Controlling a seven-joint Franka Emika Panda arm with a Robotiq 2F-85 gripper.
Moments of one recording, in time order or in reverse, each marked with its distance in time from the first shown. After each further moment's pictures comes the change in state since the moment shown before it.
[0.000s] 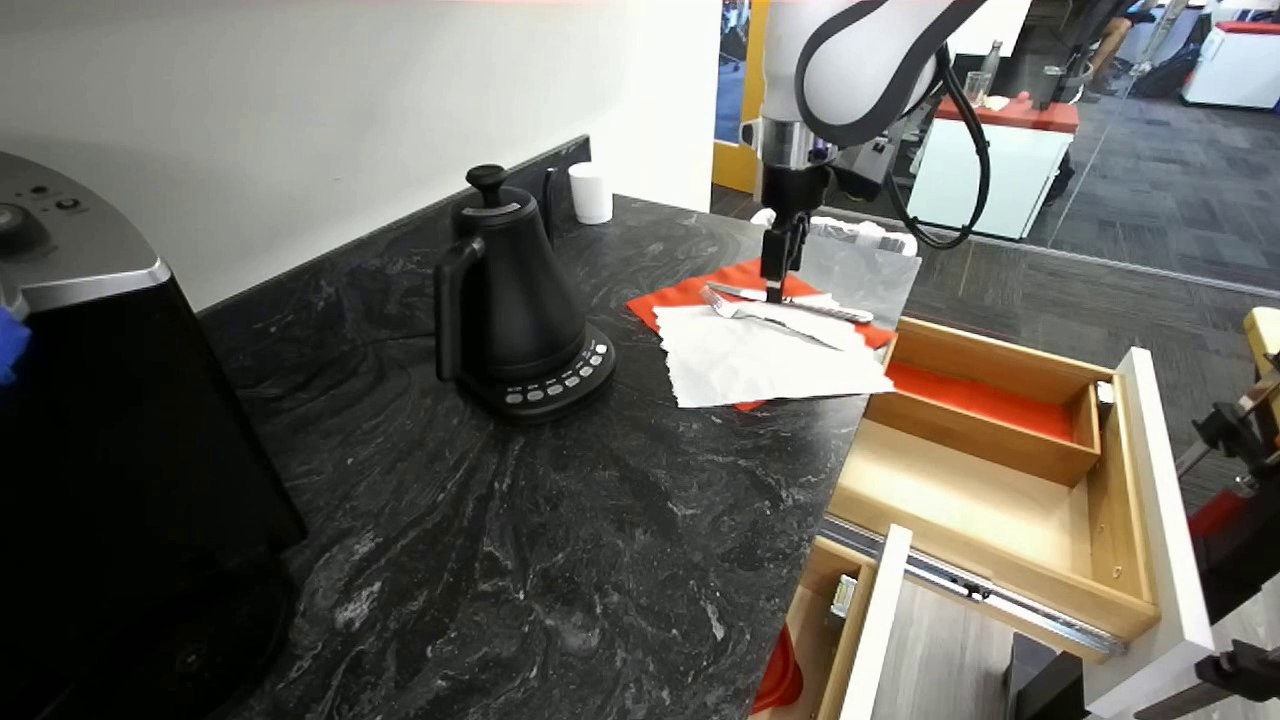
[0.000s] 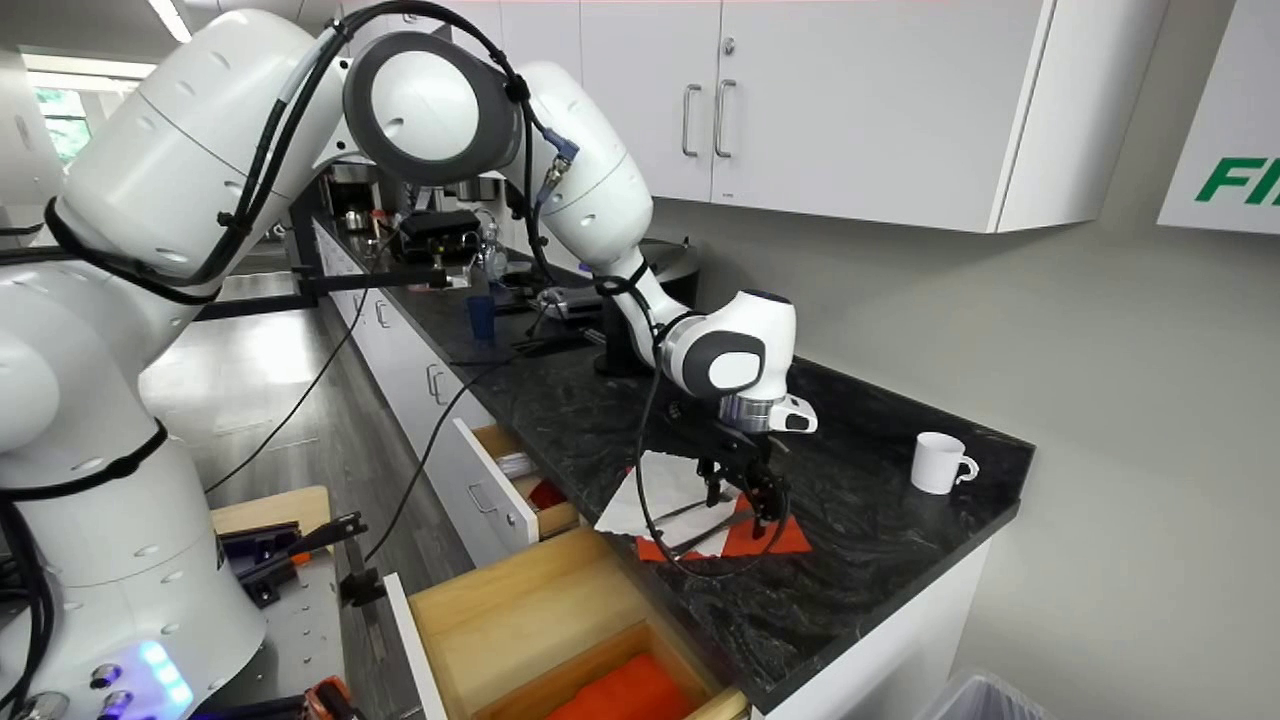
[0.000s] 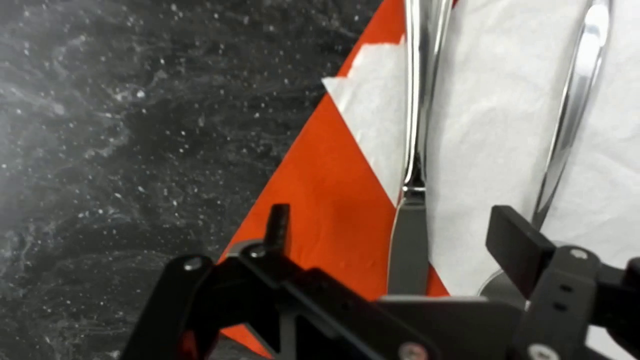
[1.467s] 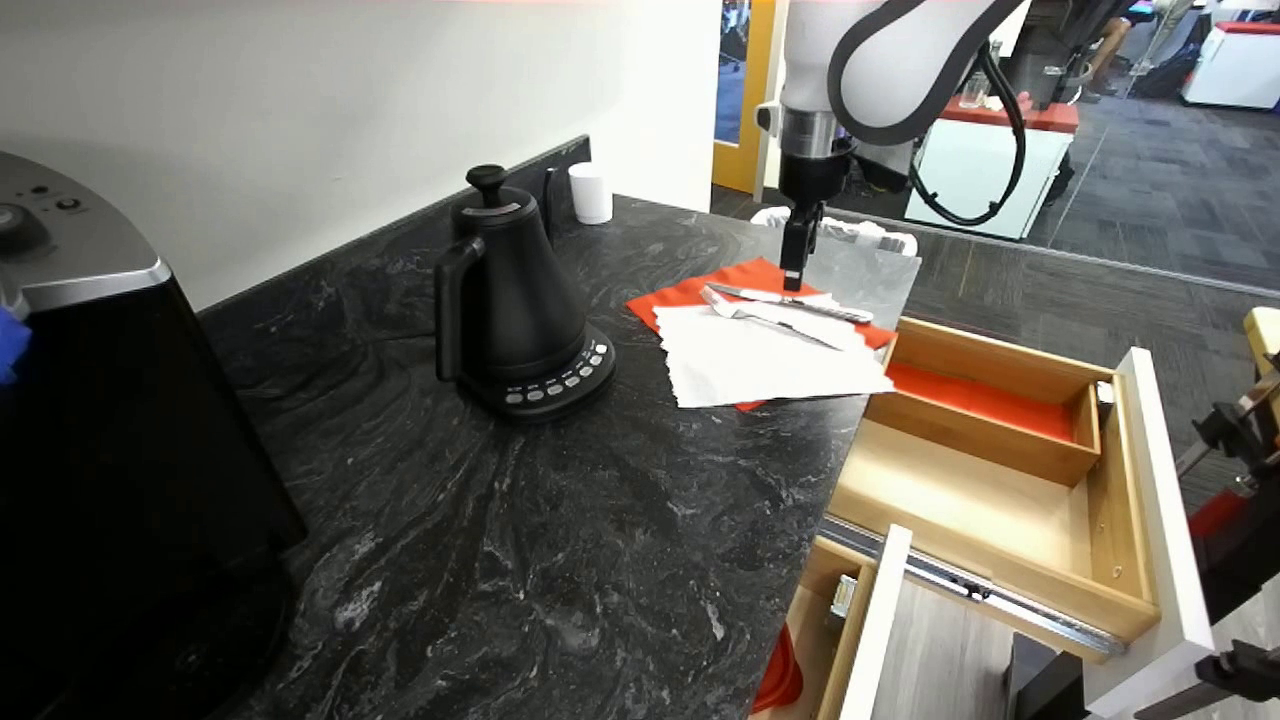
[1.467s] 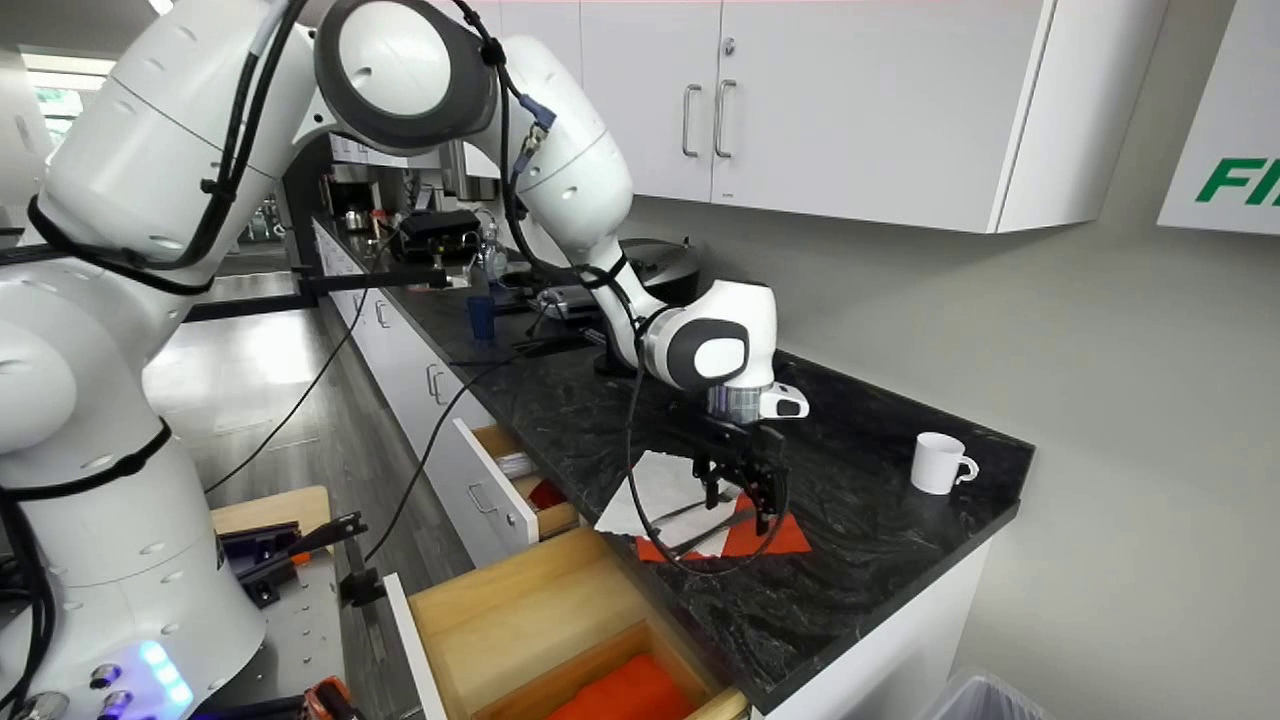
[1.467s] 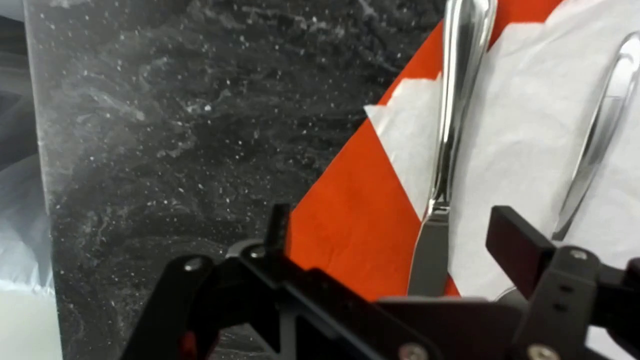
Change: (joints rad) arm 0.063 -0.083 -0.075 -0.123 -0.076 0.098 0.019
